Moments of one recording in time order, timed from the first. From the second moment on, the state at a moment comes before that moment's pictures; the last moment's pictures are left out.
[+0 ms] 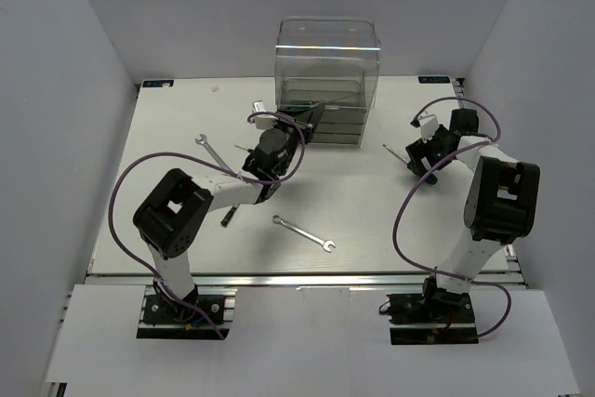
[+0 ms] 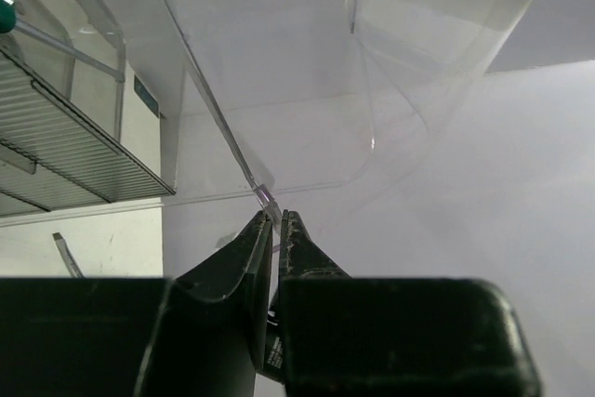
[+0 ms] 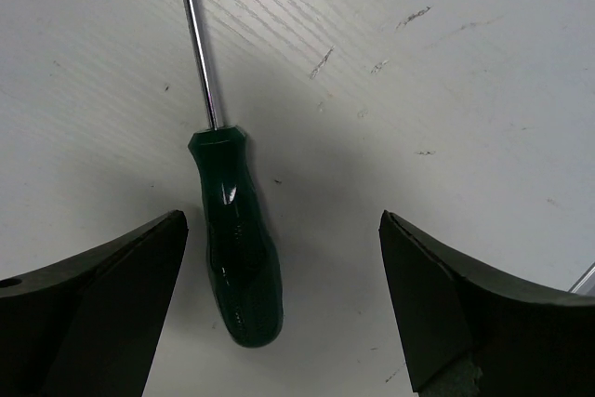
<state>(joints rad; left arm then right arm) -0.71 1.80 1.01 0.94 -0.32 -1.41 -0.16 1.79 1.14 -0.39 -0.35 -0.74</state>
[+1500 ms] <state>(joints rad) -0.71 1.75 1.14 0.89 -0.31 -1.39 0.16 1.35 0.98 -0.53 -0.41 -1.16</state>
